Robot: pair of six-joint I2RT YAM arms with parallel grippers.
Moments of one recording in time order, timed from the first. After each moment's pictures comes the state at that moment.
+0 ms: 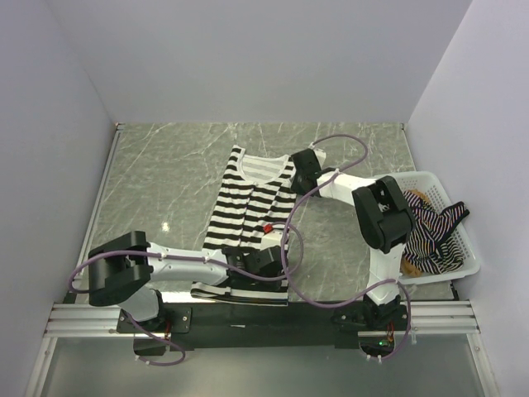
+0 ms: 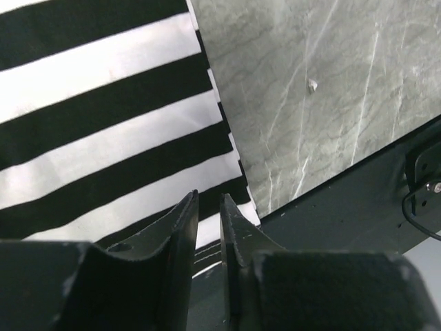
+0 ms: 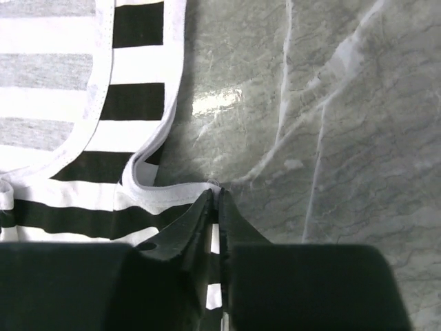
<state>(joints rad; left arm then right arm) -1.29 1.56 0.82 -0.22 -0.21 -0.97 0.44 1.96 1.22 -0.18 0.23 0.67</state>
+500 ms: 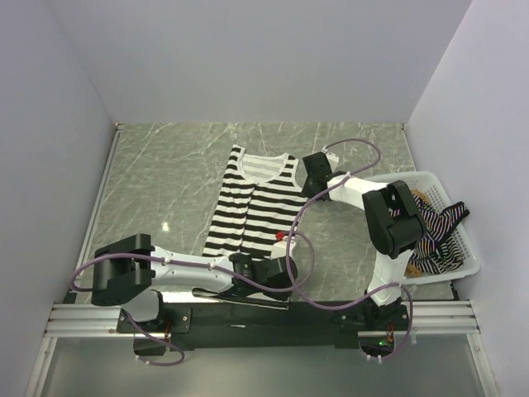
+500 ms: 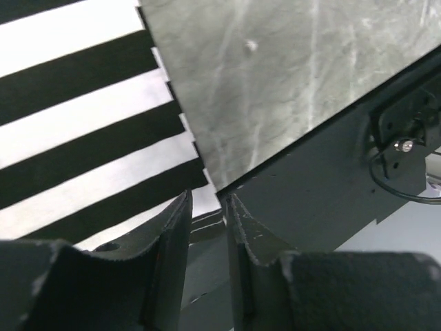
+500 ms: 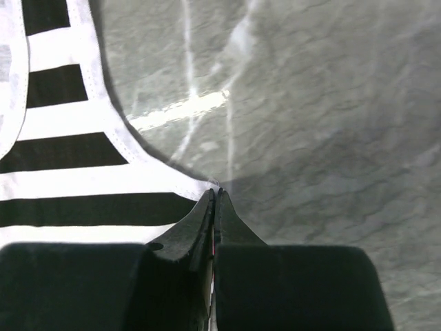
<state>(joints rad) -1.38 1.57 0.87 -0.24 -0.21 -0.96 0.40 1.88 1.12 -0.19 0.27 0.67</state>
